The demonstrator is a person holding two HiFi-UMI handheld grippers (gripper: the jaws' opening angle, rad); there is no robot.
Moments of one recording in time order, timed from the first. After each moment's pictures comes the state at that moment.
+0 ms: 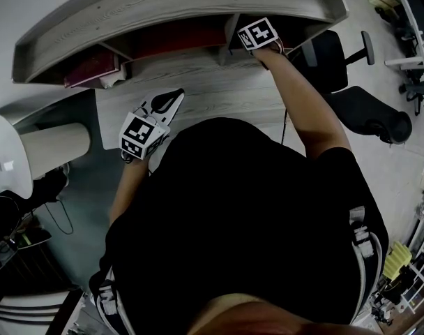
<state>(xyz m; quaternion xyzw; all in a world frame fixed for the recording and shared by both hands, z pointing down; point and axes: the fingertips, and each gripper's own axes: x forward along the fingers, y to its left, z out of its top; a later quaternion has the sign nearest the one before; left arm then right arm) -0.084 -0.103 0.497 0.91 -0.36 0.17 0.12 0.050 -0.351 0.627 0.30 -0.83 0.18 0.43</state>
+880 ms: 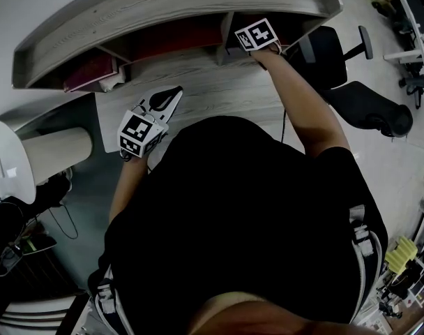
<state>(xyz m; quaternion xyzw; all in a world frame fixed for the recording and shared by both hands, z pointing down) -0.083 -0.108 0.493 0.91 -0.35 0.18 0.11 0.049 -0.342 0.616 0.30 -0.84 0.19 0.40</state>
